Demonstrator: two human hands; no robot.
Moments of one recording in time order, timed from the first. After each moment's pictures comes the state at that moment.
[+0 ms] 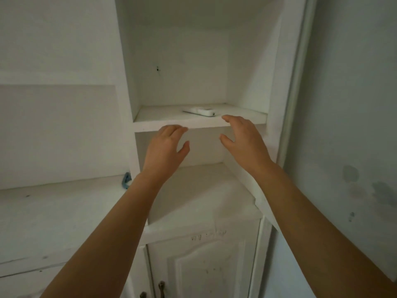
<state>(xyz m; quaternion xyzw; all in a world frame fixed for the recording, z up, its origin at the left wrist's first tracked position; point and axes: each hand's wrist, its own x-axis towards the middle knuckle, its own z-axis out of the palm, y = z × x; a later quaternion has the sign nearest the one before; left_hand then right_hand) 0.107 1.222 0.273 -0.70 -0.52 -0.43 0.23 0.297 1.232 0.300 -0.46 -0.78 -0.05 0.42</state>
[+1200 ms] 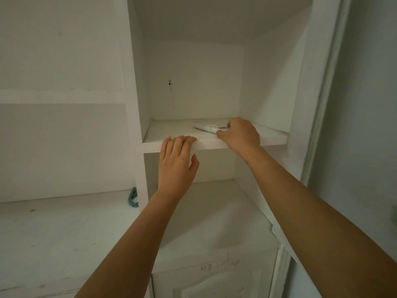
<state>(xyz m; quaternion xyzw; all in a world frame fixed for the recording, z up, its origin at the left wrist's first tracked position) 0.099 1.278 0.262 -0.61 -0.50 -0.48 0.38 0.247 1.316 0.349 -0.58 -0.72 0.01 0.38</state>
